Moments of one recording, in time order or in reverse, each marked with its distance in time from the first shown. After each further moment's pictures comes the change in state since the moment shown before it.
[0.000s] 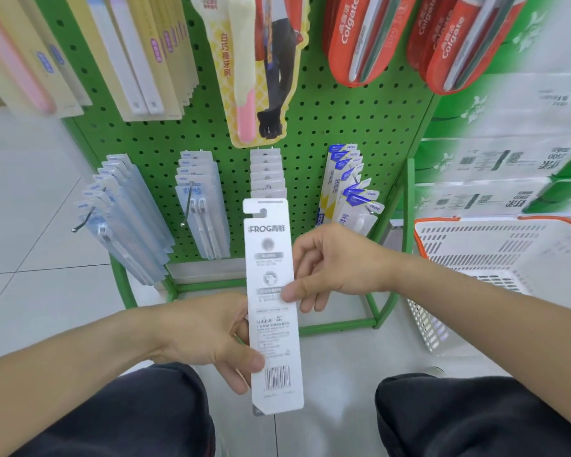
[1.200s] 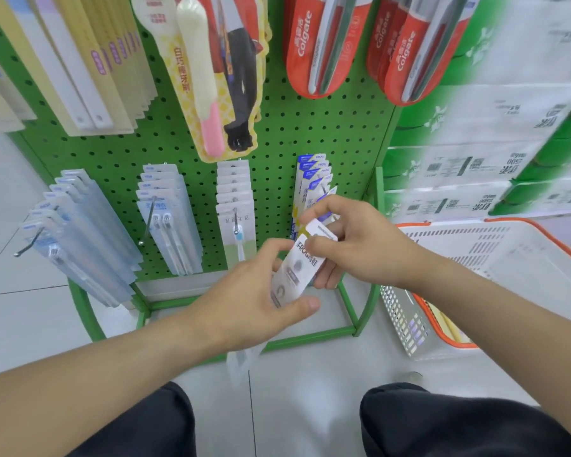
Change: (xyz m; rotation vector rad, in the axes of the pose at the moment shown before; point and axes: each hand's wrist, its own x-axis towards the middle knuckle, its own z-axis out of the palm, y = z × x) left_hand 0.062 0.048 0.023 0.398 0.653 0.311; right_hand -0.037 -0.004 -0.041 -0.001 0.396 -0.071
